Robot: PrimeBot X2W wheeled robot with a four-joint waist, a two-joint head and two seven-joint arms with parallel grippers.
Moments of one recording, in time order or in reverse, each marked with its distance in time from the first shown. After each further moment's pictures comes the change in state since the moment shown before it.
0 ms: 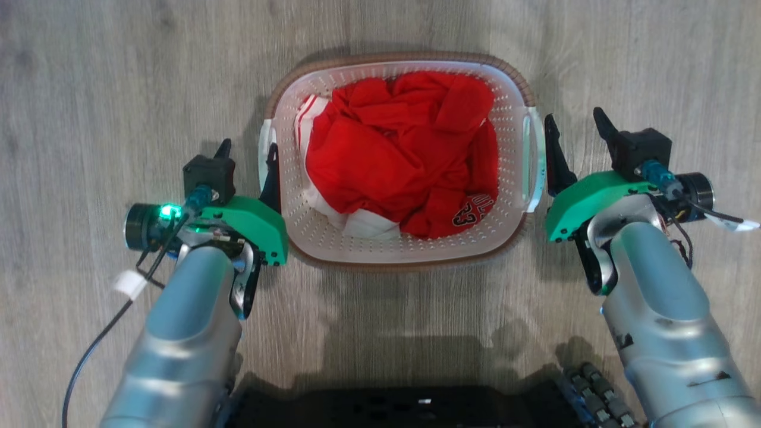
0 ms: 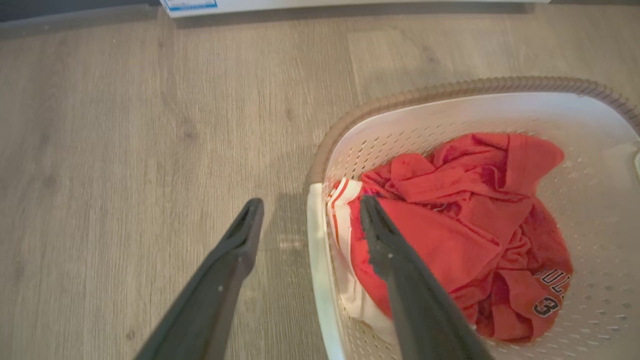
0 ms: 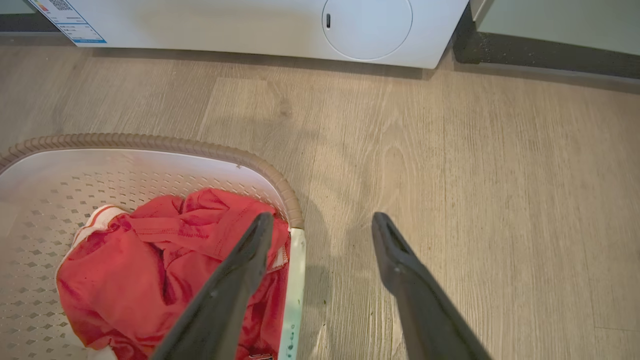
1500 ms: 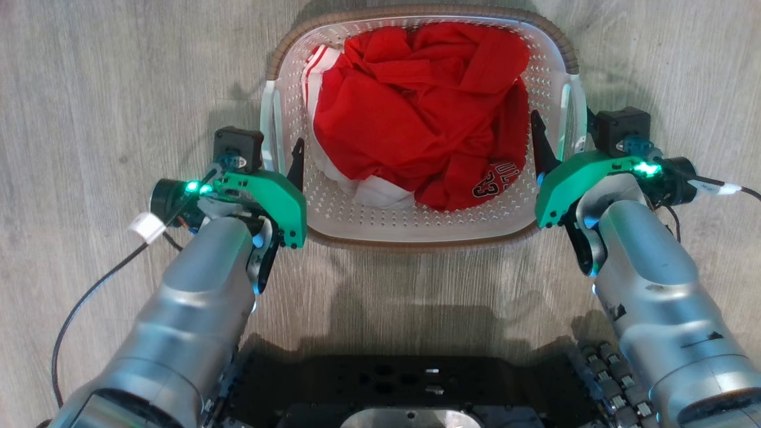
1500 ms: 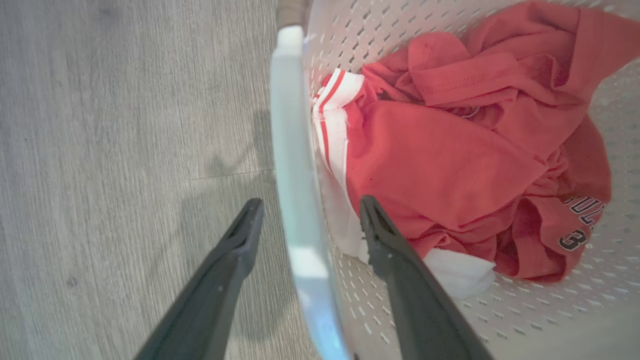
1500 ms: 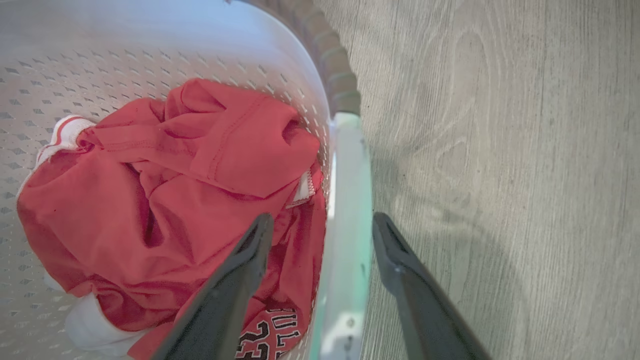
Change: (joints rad) left arm -0.226 -0.004 -0.333 0.309 -0.309 -0.006 0.000; right arm -0.152 -0.007 0.102 0.236 0.086 0.000 0.000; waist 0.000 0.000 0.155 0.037
